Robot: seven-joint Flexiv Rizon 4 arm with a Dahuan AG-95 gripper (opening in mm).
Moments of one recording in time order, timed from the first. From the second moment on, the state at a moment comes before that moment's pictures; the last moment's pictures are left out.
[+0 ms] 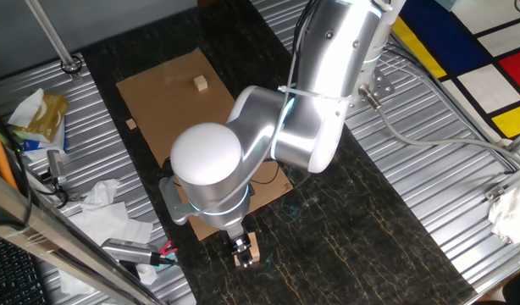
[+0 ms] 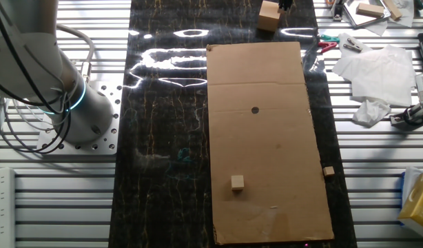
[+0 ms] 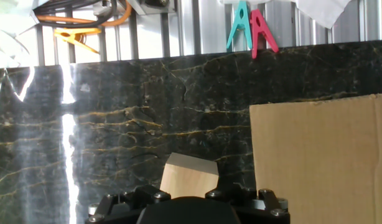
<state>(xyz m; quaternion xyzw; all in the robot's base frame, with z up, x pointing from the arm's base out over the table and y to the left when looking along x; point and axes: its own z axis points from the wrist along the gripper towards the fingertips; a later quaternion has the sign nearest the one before) 0.557 0.327 0.099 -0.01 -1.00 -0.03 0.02</state>
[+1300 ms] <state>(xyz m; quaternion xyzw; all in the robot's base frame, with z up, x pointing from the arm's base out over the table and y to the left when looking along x) 0.558 0.327 0.083 -0.02 -1.00 -0.03 0.02</state>
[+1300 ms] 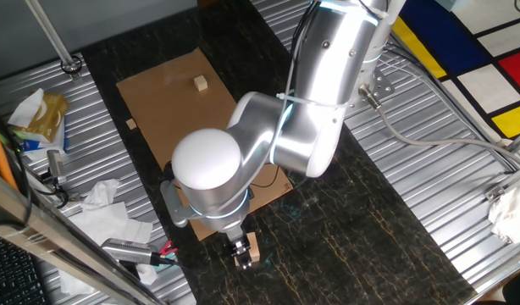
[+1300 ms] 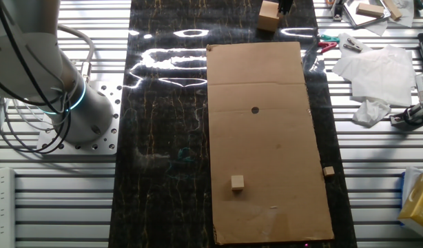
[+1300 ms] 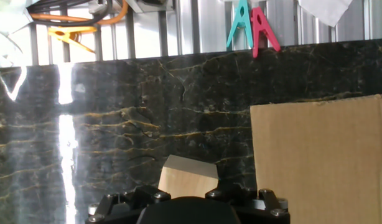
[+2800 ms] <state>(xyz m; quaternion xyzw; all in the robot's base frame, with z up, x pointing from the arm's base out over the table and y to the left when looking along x) 0.556 0.328 0.072 -0.05 -1.00 -0.04 0.03</state>
